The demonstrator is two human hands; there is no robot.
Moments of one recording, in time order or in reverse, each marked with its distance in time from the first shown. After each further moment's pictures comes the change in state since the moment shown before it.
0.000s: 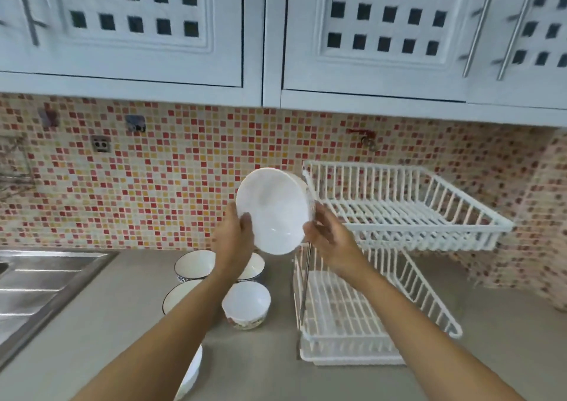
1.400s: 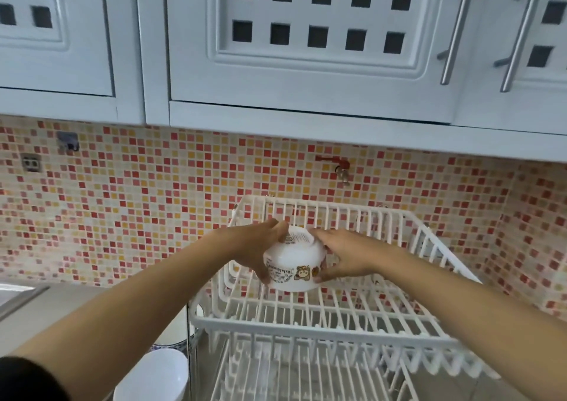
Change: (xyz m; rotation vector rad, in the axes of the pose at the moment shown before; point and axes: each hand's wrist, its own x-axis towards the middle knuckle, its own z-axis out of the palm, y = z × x) left_hand 0.133 0.074 0.213 0.919 -0.922 0.362; right_hand 0.174 0.096 -0.244 -1.230 -0.544 -0.020
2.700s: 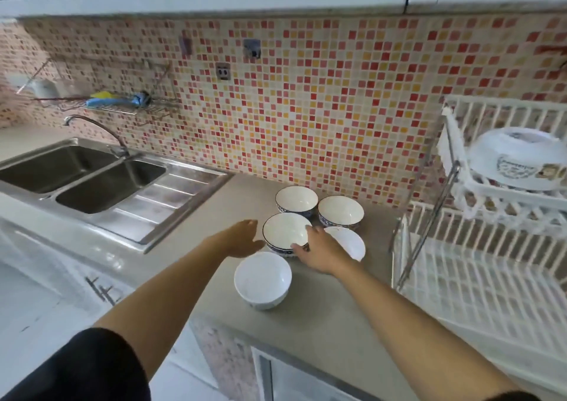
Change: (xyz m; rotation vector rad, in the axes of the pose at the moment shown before) left_hand -0.330 -0.228 0.196 -0.240 -0.129 -0.696; right_hand 0.069 -0.408 0.183 0.559 -0.119 0.006
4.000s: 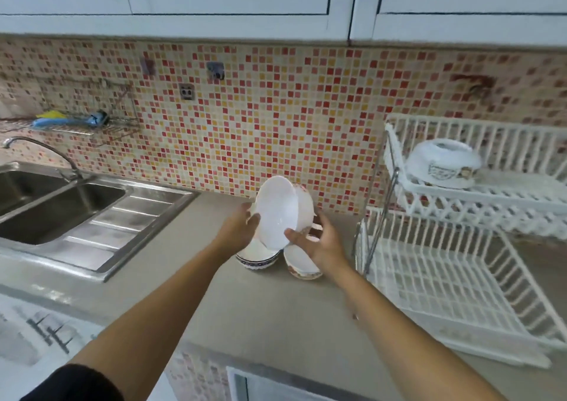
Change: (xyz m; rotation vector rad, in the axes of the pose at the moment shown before) left_hand -0.028 0.081 -0.039 -0.805 0.314 0.083; right_hand -0.070 0.002 -0.055 0.784 0.441 0.004
